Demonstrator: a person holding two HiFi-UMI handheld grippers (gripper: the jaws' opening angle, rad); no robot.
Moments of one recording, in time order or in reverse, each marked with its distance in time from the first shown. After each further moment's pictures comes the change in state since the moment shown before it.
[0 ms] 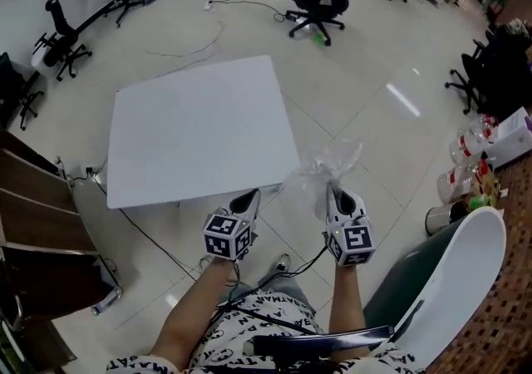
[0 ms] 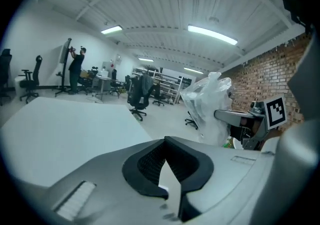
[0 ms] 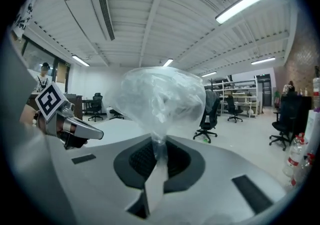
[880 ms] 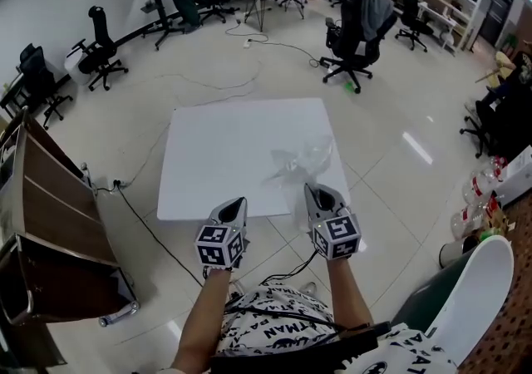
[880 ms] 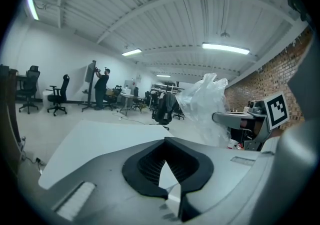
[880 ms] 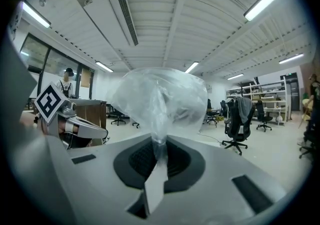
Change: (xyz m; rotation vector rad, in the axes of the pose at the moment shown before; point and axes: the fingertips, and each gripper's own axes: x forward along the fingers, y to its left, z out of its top) left arm -0.190 0.164 0.061 -0.013 -0.176 0.220; right arm 0.085 0.237 0.103 -0.076 -0.064 0.247
